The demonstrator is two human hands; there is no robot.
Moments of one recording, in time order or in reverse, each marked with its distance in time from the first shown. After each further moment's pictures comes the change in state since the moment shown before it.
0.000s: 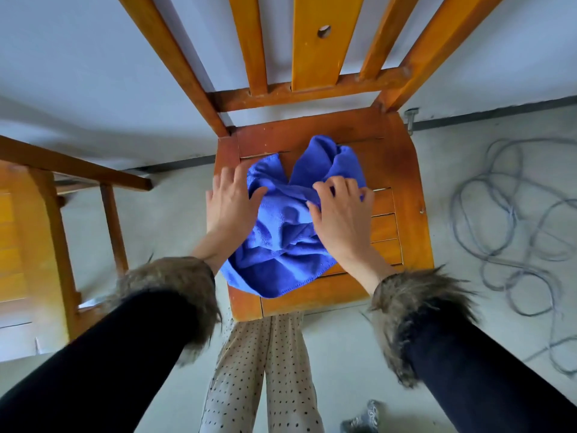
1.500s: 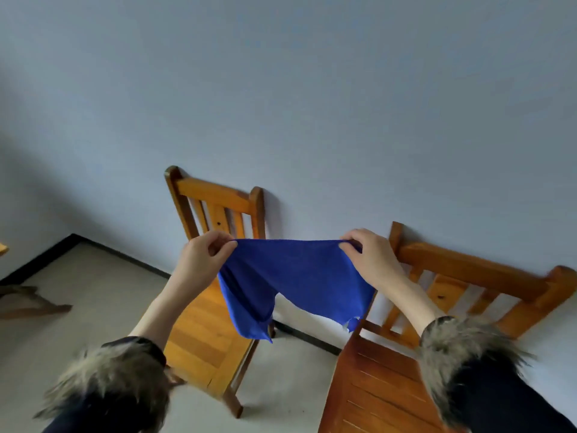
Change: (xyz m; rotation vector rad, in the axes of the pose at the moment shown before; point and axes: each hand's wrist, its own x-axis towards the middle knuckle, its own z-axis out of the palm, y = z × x) left_hand -0.309 -0.049 -0.511 -0.457 0.754 -0.147; right_hand 0.066 -0.226 -0.492 0.680 -0.067 -0.541
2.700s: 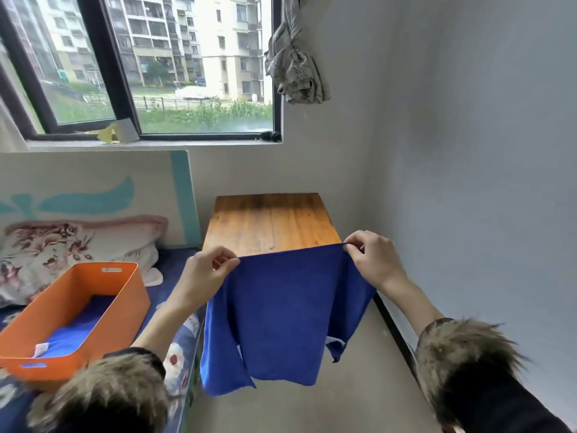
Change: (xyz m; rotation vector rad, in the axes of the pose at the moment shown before) left_hand -0.158 -0.417 -0.592 0.253 0.831 -0.548; right_hand 0.095 -0.672 0.528 0.199 -0.462 -0.798
